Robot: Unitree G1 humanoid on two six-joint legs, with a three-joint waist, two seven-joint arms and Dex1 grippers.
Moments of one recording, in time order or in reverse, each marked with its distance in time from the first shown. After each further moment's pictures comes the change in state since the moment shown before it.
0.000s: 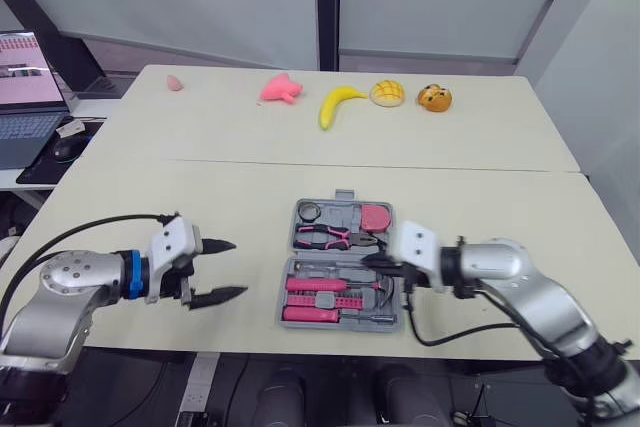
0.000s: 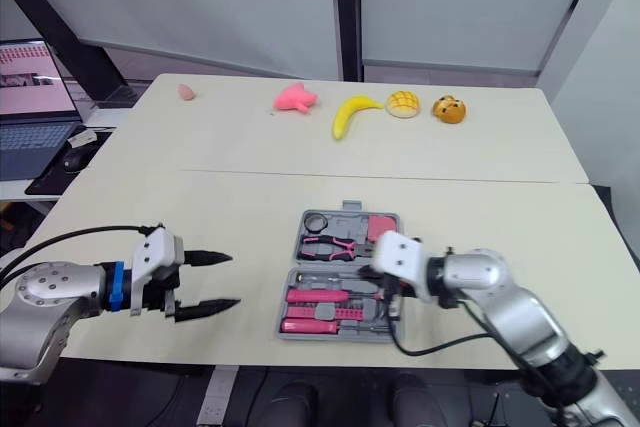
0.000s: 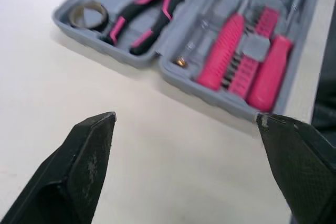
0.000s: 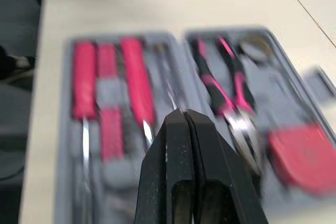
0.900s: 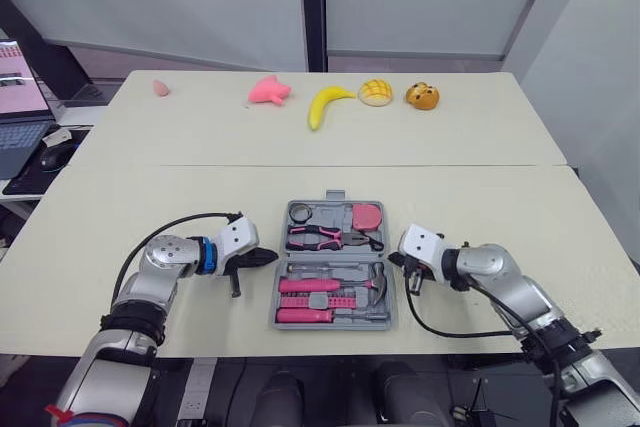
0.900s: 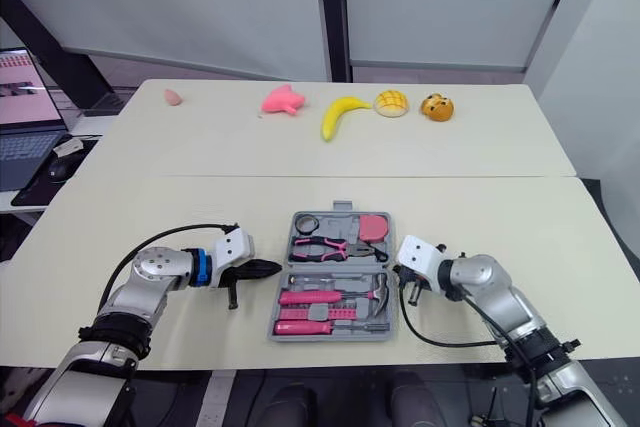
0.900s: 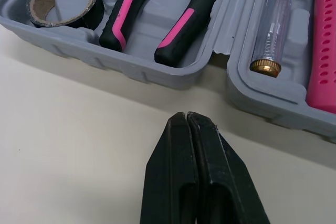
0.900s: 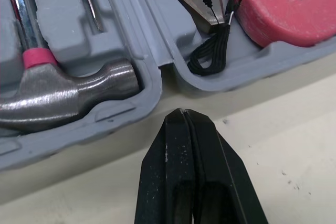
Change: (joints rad) left arm -0.382 -0.283 -0.263 0.721 0.349 -0.486 0.033; right arm -0.144 0.186 0.132 0.503 -0.226 -0.208 -0.073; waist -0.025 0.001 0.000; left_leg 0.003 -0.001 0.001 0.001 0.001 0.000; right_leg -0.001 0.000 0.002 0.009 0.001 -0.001
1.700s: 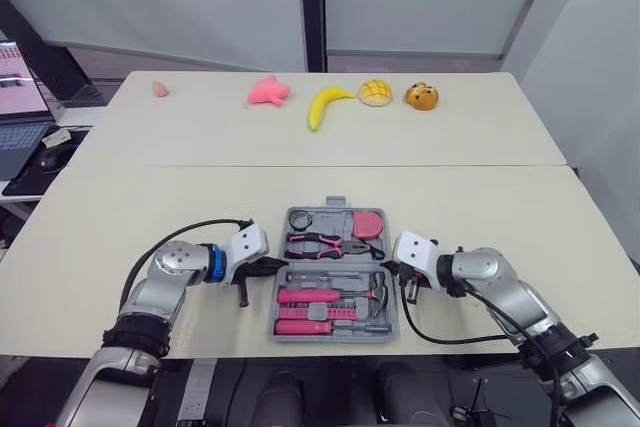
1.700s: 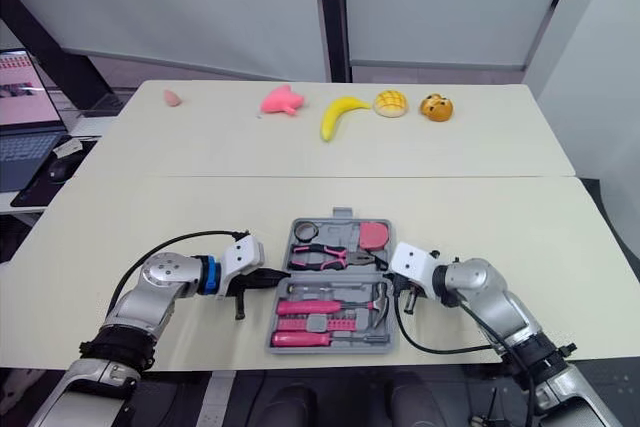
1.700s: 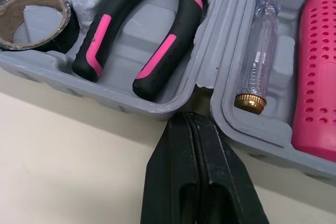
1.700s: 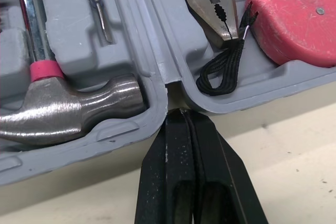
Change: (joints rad) left arm 0.116 0.009 0.000 -0.256 0.000 0.189 -0.025; right arm 0.054 0.001 0.012 -0.117 -0.012 0.088 0.058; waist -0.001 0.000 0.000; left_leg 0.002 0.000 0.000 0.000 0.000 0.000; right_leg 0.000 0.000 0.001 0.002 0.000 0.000
